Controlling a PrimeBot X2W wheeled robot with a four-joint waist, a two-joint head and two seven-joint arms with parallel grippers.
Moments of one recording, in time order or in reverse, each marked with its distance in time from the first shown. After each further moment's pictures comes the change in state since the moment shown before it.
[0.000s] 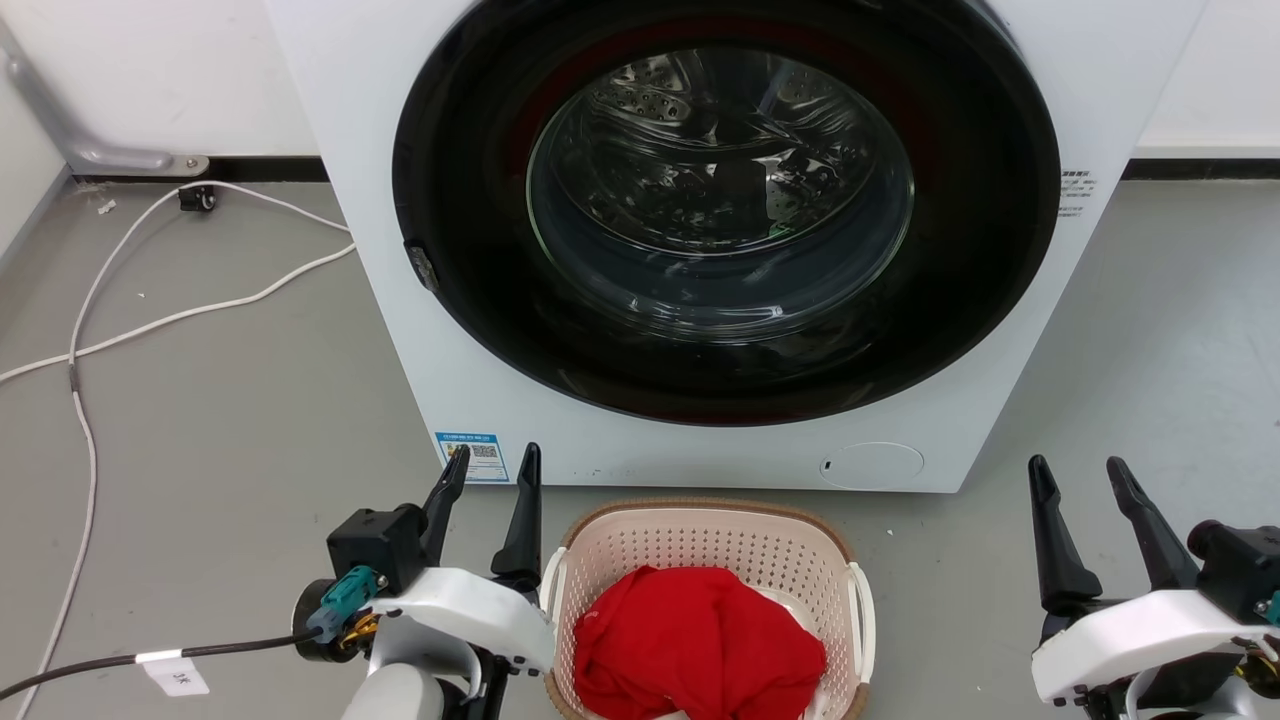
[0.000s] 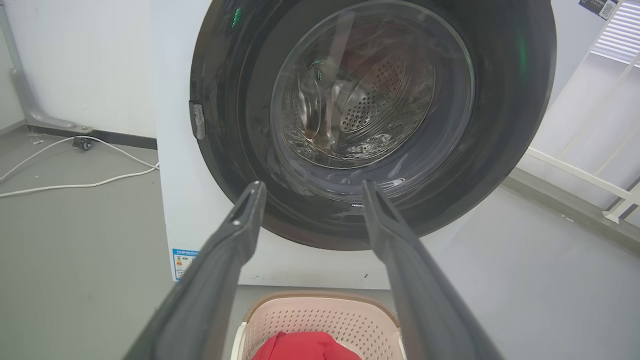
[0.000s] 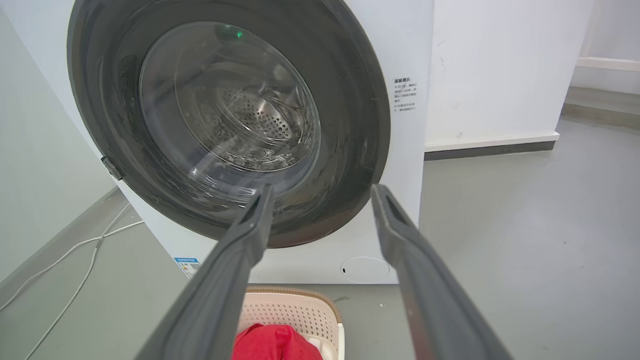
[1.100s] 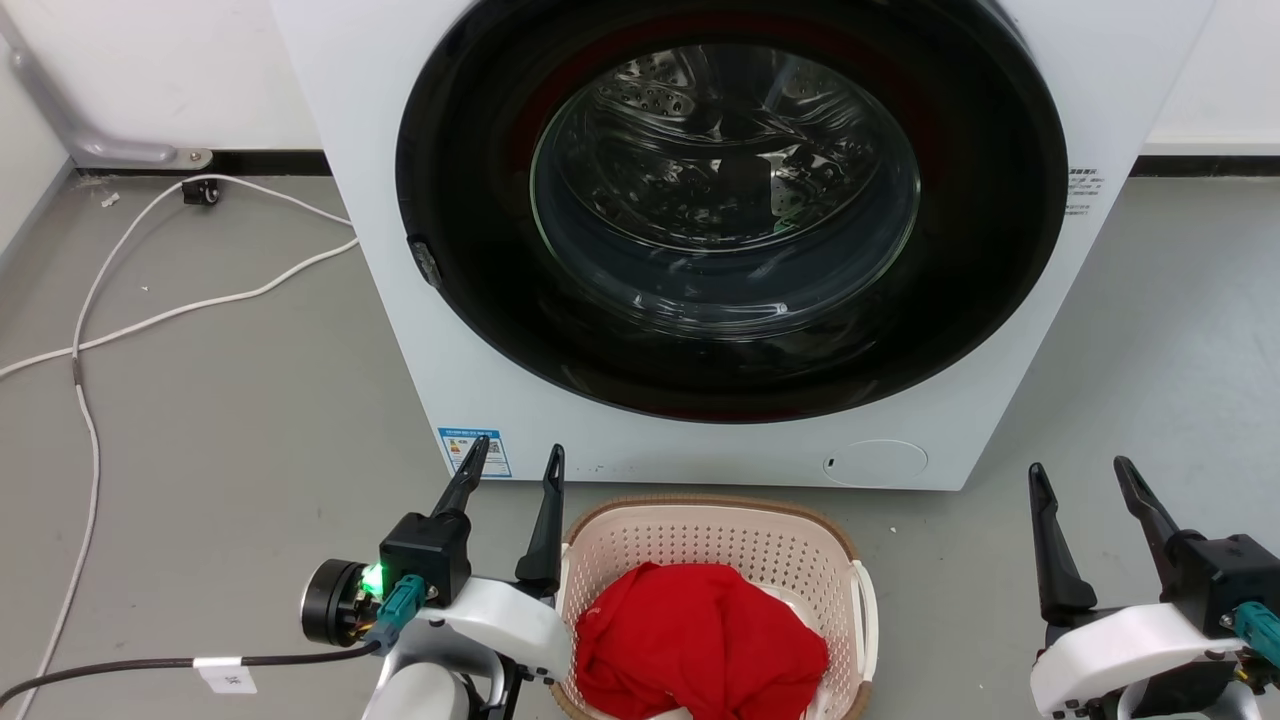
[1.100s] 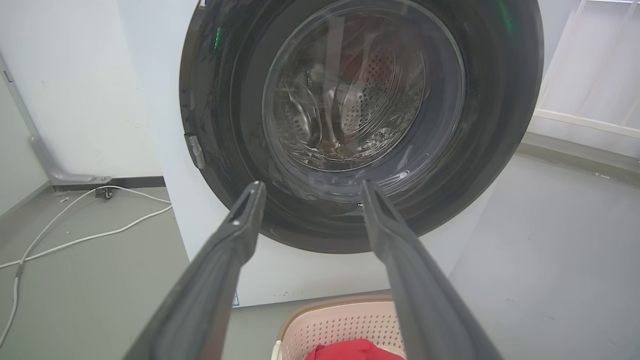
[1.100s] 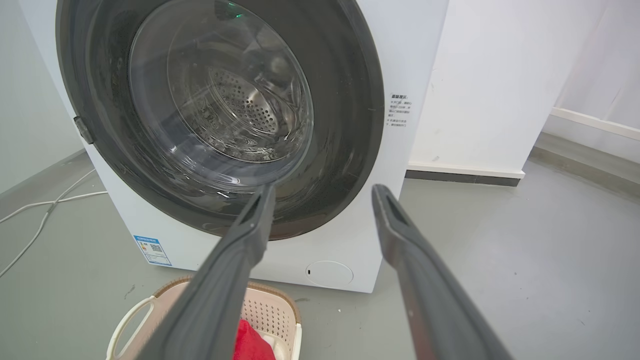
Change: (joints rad) left arm -0.017 0.000 -0.035 0.029 0.196 0.032 -0.062; right arm 0.016 0.000 -0.003 -0.013 -0.200 0.002 -0.039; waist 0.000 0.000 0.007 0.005
